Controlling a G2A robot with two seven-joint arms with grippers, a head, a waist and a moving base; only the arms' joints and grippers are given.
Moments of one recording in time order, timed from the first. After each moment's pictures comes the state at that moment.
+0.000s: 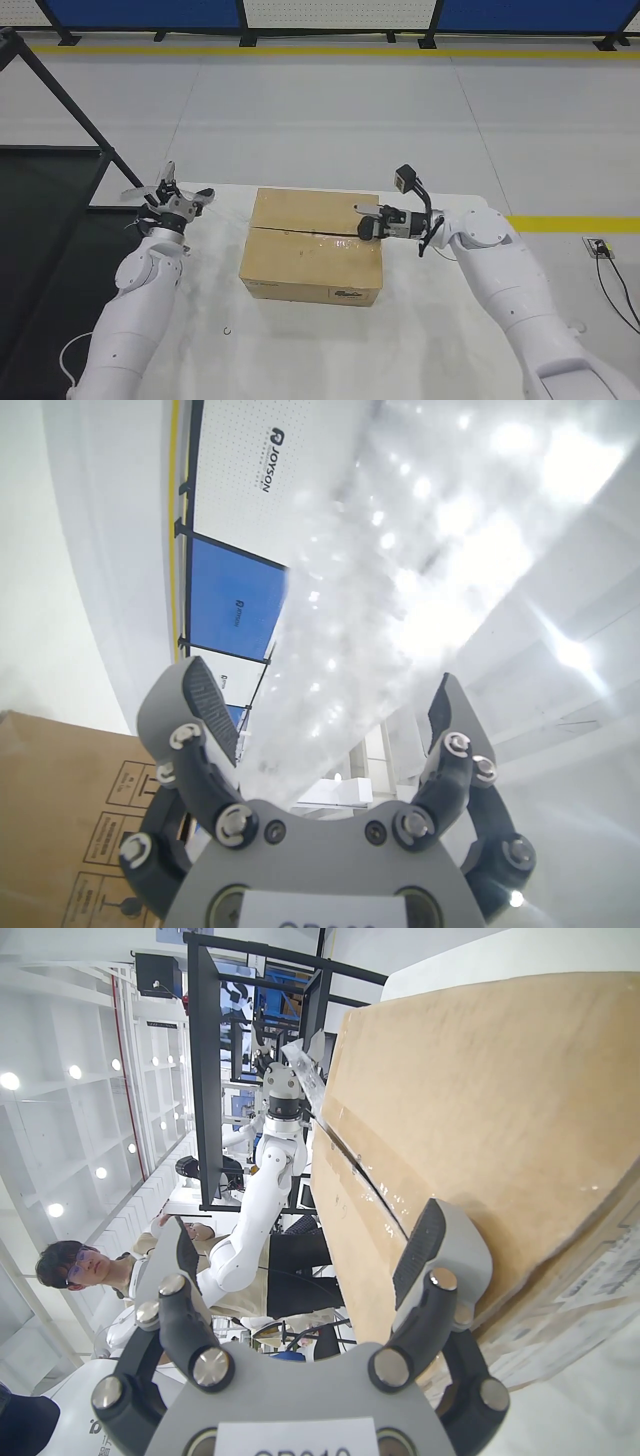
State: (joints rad) left arm 0.57 -1.23 -1.37 -0.73 -0.85 -0.26 -0.40; right arm -0.29 -1.36 1.09 -0.56 0.31 -0.38 1.22
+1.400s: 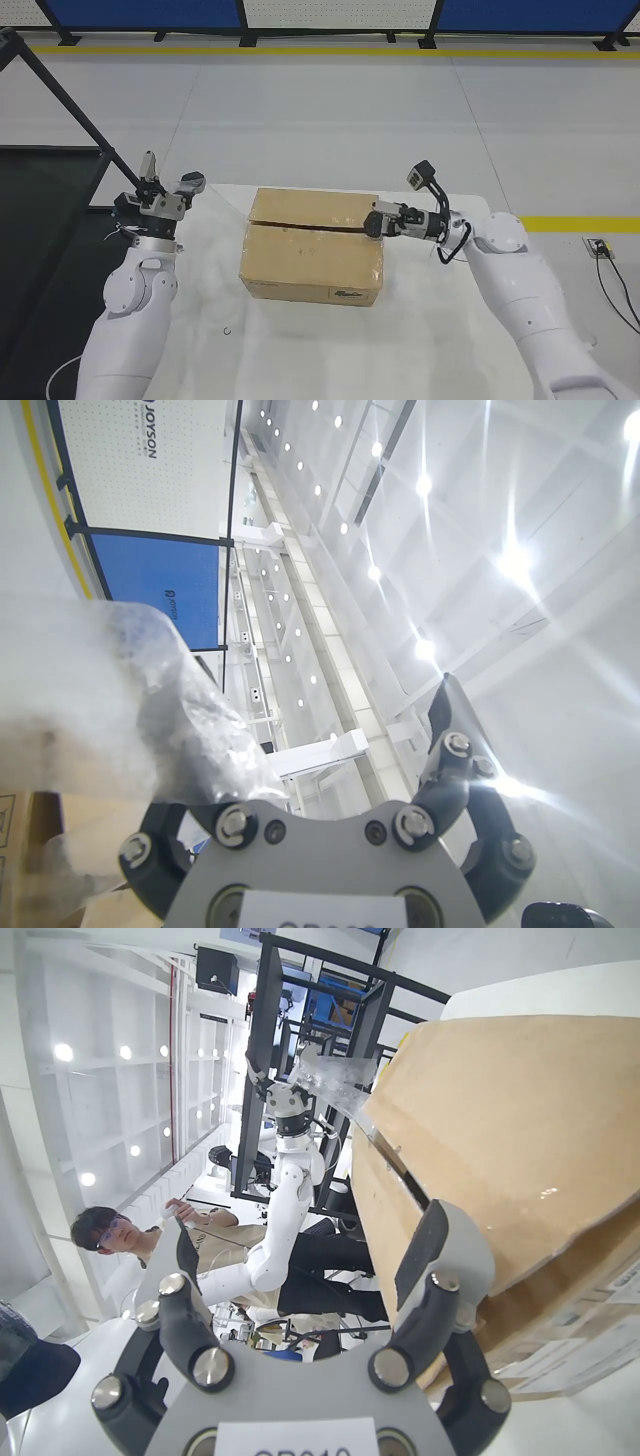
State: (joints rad) left arm 0.82 -1.22 -1.48 -1.23 -0.73 -0.35 -0.34; right arm -0.39 -1.31 1.19 -0.73 0.44 -0.41 1.33
